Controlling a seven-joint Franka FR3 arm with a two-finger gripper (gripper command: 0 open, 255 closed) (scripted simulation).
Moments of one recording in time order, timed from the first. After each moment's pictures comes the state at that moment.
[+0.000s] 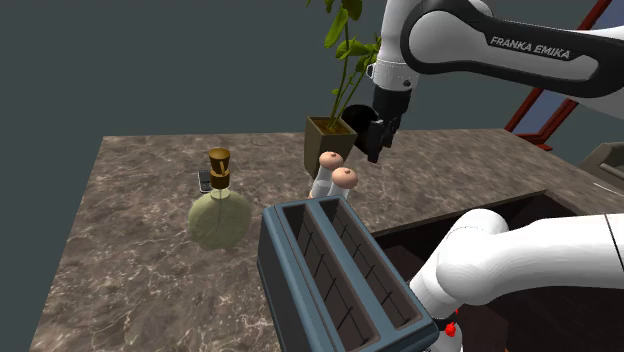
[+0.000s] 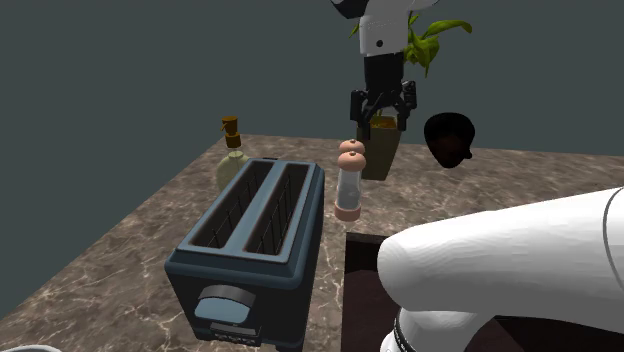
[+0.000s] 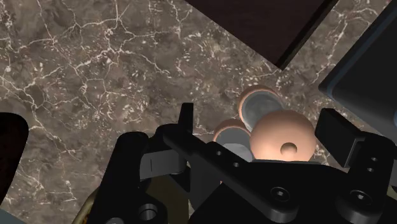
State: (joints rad) arm -0.01 -0.75 0.01 -2.36 -0.08 1.46 -0.12
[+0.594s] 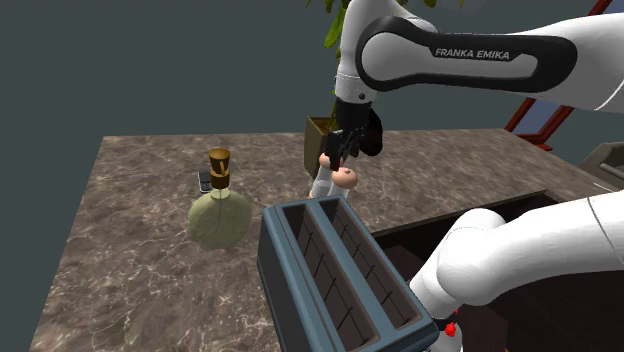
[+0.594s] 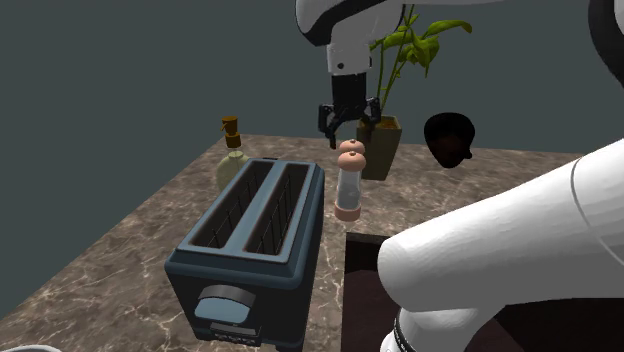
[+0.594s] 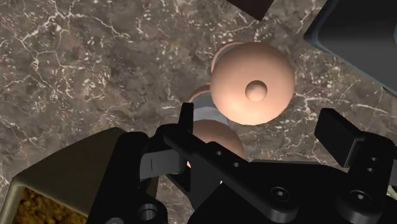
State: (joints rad) arm 0.00 -0.58 0.09 -2.36 0.00 1.64 0.04
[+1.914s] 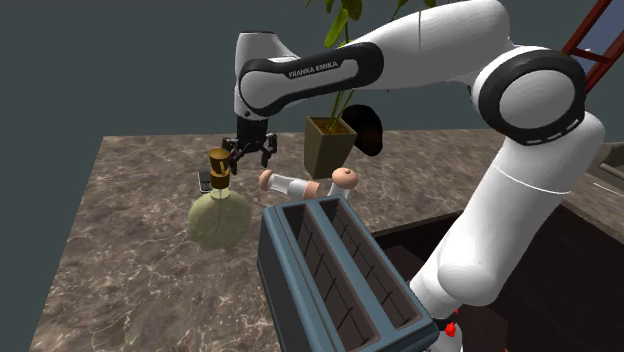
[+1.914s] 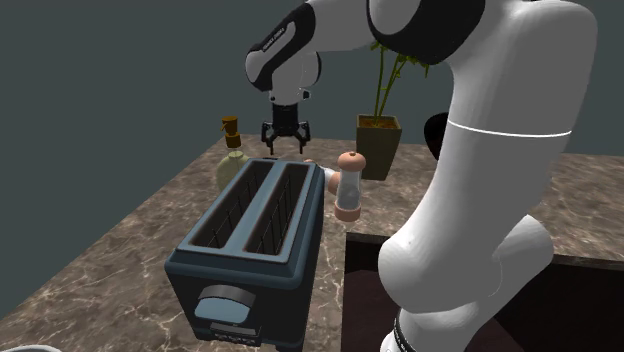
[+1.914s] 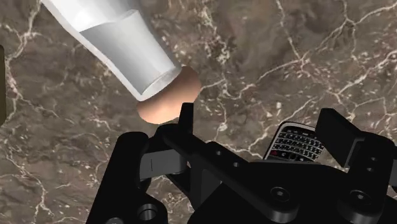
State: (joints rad) arm 0.03 0.11 0.24 -1.96 0.02 2.03 0.43
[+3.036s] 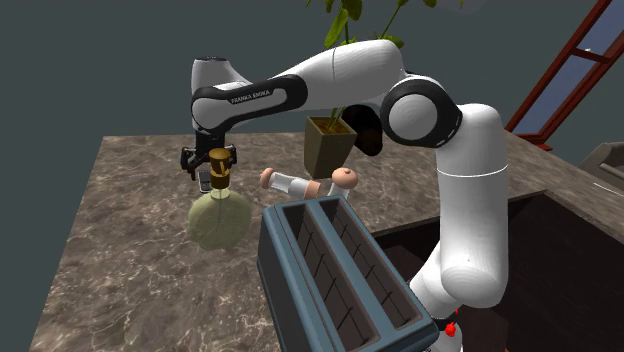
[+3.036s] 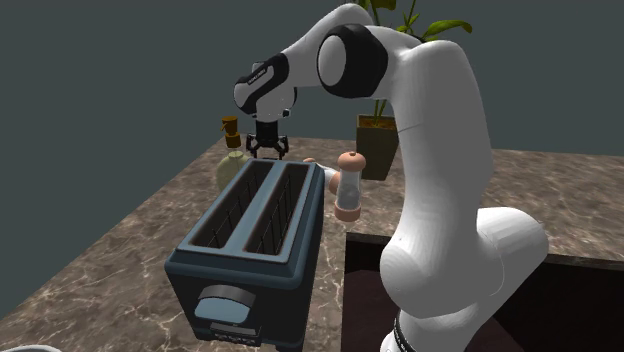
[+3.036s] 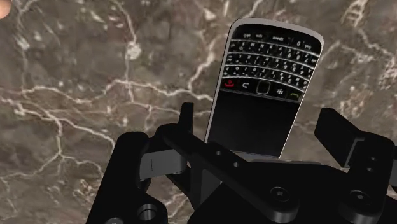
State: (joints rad) arm 0.10 0.55 0.21 -1.54 -0.06 2.09 0.60
